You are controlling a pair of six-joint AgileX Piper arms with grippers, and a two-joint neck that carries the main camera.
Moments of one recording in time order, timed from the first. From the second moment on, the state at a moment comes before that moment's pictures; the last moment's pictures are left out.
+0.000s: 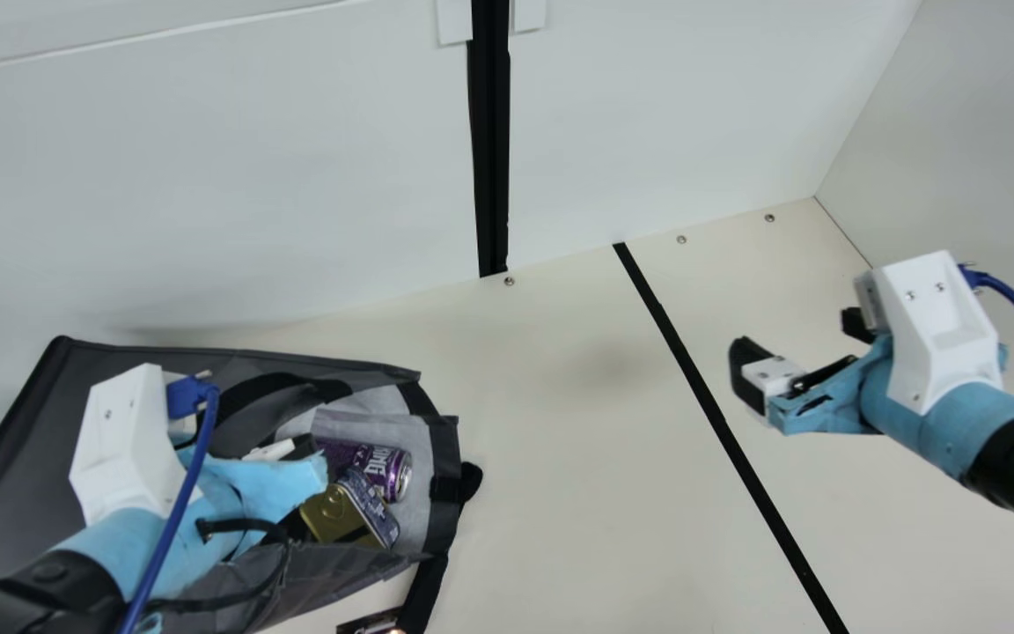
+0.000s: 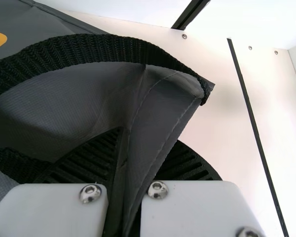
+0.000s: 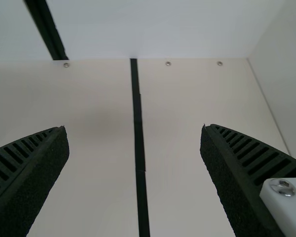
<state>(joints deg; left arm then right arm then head) -36.7 82.3 -72.0 -2.4 38.7 -33.4 -36.2 58.0 -56.2 32.7 44.1 -46.5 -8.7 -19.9</state>
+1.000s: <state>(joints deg) -36.7 82.3 -72.0 -2.4 38.7 -33.4 -35.2 52.8 -69.7 1.3 60.5 -15.6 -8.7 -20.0</state>
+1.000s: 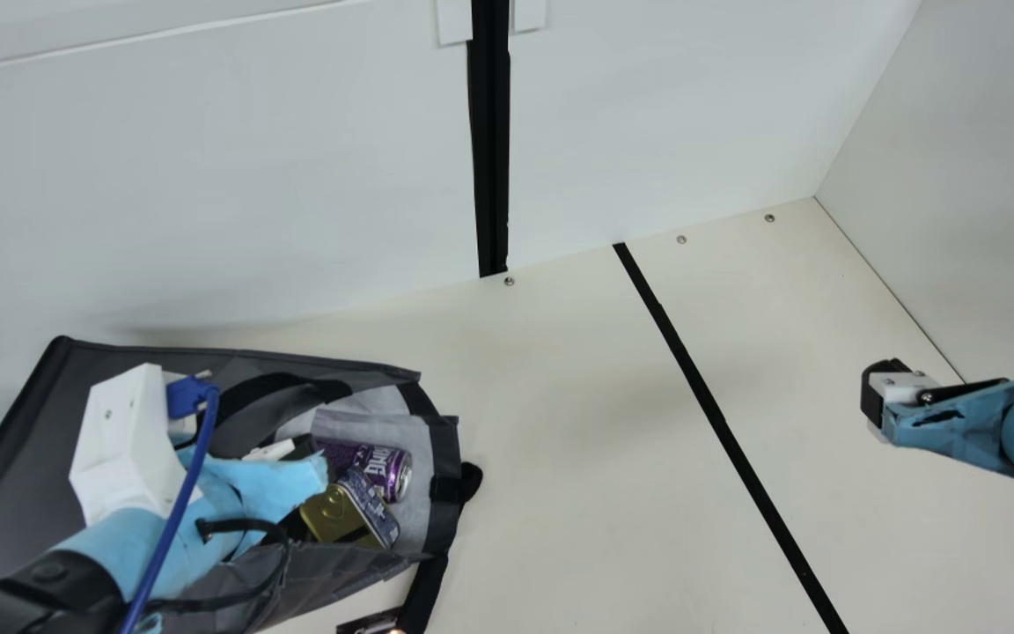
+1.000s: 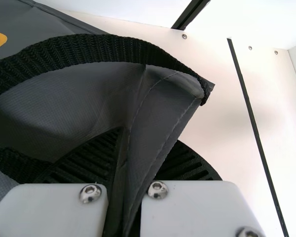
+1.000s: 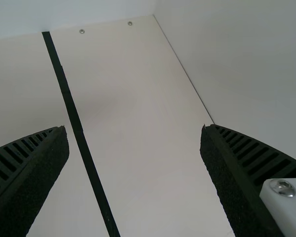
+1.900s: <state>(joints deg) -36.7 82.3 -72.0 -2.4 38.7 -33.4 -29.5 50.9 -72.0 -4.5 70.0 -5.3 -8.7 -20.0</state>
